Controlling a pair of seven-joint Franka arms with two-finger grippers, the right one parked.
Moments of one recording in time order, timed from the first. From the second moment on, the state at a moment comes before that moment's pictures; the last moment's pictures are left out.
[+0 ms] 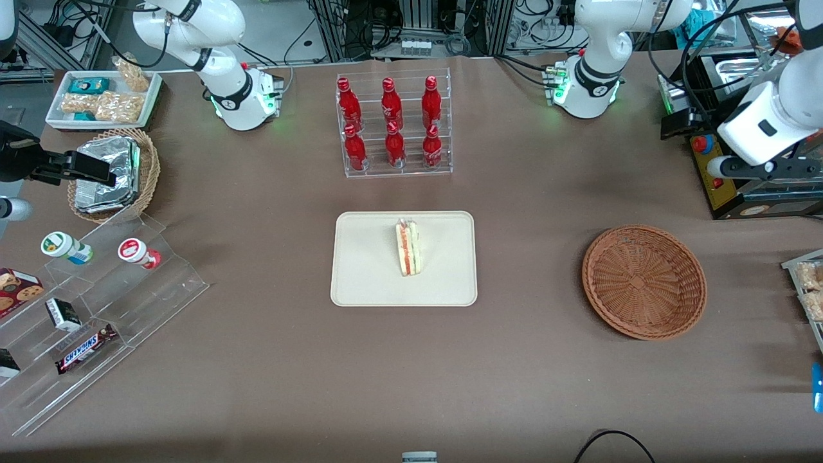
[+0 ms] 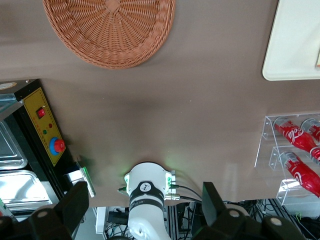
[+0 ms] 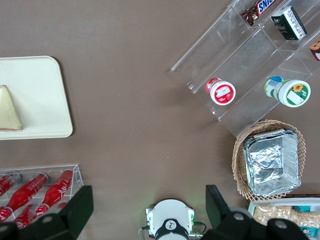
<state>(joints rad) -0.08 0.04 -0.01 -1.48 -0.03 1.15 -0.06</state>
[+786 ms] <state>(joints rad) 0.10 0.00 -0.17 -1.52 0.01 1.22 -0.07</state>
